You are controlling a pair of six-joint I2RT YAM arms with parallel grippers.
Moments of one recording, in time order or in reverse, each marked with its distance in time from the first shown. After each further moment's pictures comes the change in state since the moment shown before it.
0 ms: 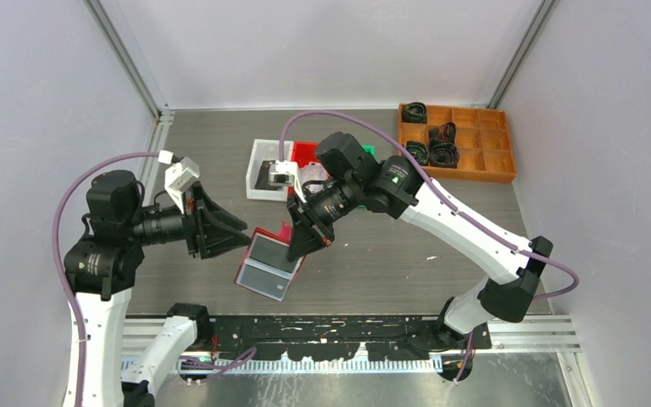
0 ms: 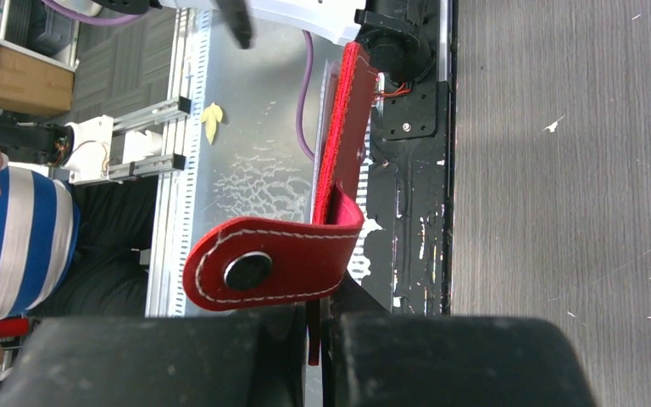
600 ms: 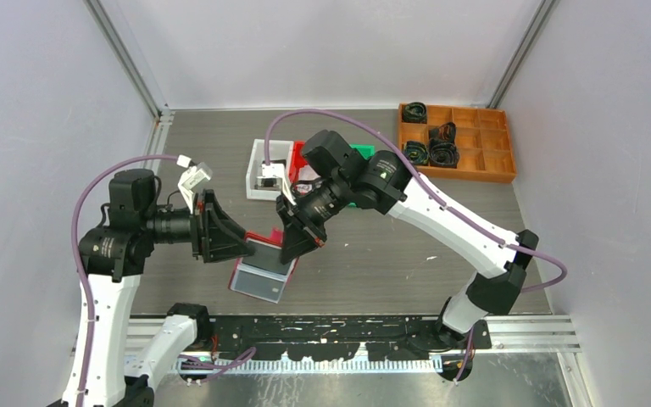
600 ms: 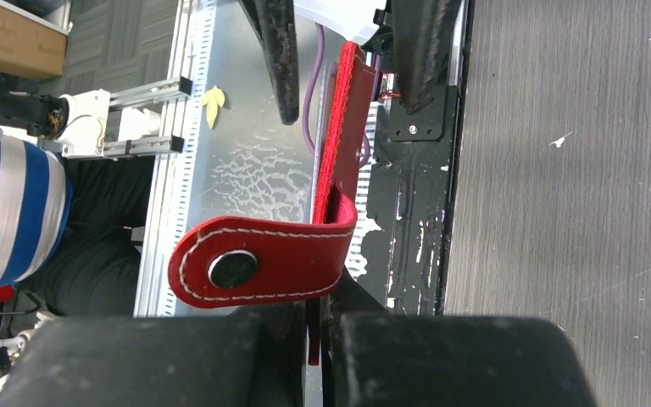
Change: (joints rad) left arm -0.001 0.047 -0.043 -0.128 0.127 0.070; right arm 0.039 0.074 0.123 -0.081 -0.006 -0.072
